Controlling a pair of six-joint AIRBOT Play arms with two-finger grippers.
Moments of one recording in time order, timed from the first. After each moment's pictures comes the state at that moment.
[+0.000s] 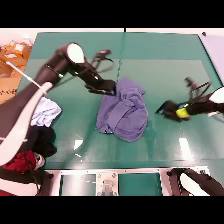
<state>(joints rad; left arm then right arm) -0.44 -1.62 1.67 1.05 -1.35 -1.54 -0.08 -0.99 0.77 -1.07 1.23 1.63</state>
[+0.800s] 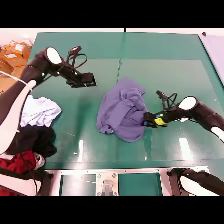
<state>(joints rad) -0.24 -1.64 1.52 1.08 -1.09 -1.49 0.07 -1.15 0.70 -1.01 1.11 1.53</state>
